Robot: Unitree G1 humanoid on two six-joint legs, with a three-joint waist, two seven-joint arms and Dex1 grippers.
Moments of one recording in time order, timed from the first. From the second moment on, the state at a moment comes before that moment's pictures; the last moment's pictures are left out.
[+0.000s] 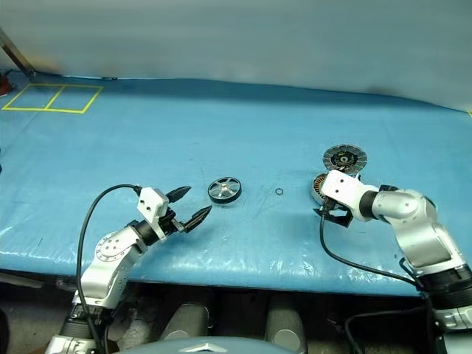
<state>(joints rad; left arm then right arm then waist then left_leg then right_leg) -0.04 0.33 -0.04 -0.05 -0.25 0.06 -0.67 -0.27 -0.94 0.11 -0.10 -0.01 0.36 0.91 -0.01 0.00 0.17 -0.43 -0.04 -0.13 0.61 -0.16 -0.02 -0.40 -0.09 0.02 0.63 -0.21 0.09</state>
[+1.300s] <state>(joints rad) -0.03 0.32 -0.05 -0.05 -0.24 0.04 -0.64 -0.37 -0.88 0.17 0.14 -0.11 0.31 0.99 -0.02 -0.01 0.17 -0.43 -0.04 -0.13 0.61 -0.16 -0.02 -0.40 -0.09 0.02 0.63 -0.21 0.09</state>
